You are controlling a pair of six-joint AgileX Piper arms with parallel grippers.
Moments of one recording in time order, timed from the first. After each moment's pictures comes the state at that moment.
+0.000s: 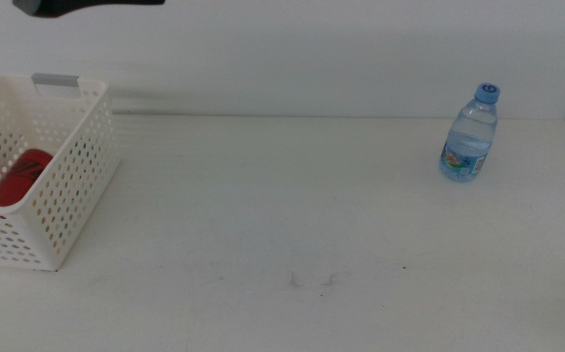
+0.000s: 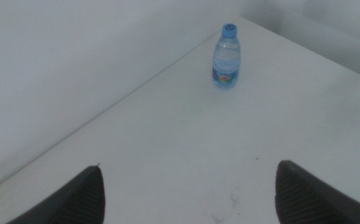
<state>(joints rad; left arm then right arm) -0.26 1.13 -1.58 -0.49 1.15 0.52 0.09 0.00 0.00 -0.05 0.22 0.23</state>
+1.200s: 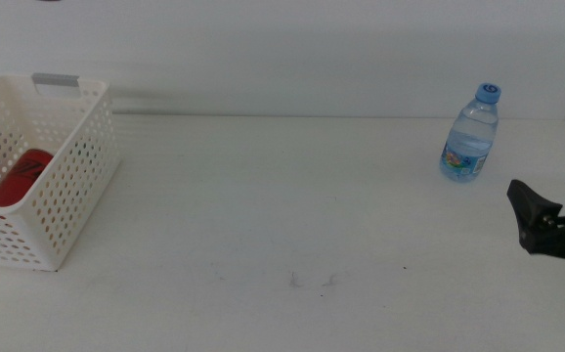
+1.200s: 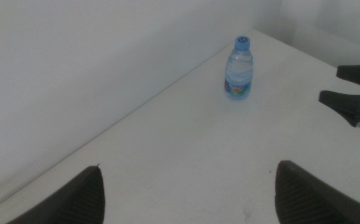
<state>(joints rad) -0.26 1.13 -1.58 -0.48 1.10 0.52 0.09 1.29 -0.25 -0.10 -0.79 0.09</state>
